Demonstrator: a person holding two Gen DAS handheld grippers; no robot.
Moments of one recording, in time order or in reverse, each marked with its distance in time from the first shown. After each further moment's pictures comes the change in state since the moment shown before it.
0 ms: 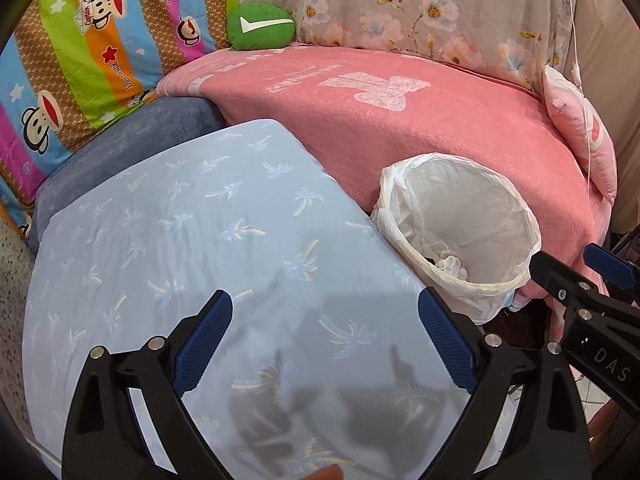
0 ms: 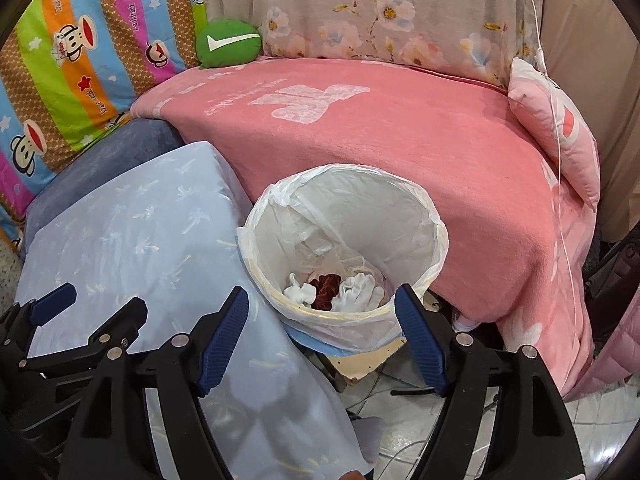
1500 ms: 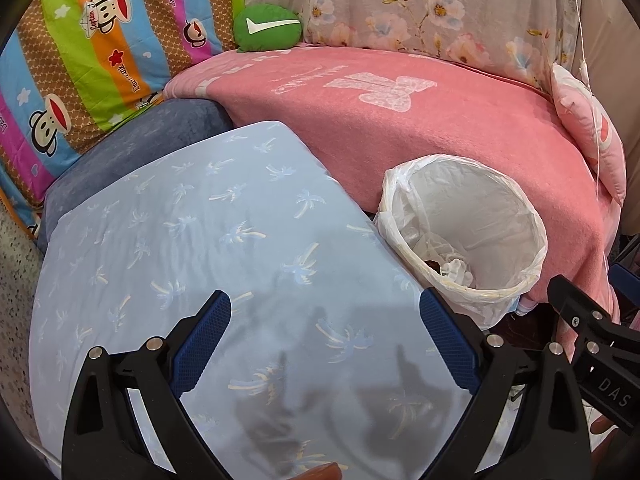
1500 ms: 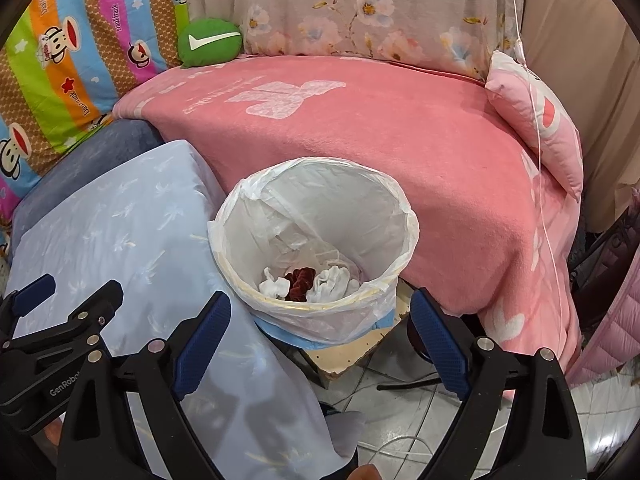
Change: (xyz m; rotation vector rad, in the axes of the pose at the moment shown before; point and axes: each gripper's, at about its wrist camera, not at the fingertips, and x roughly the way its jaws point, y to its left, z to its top) left arm 0.001 -0.005 0.003 -0.005 0.003 0.037; right arm 0.002 -0.020 -0.005 0.018 0.007 -0.049
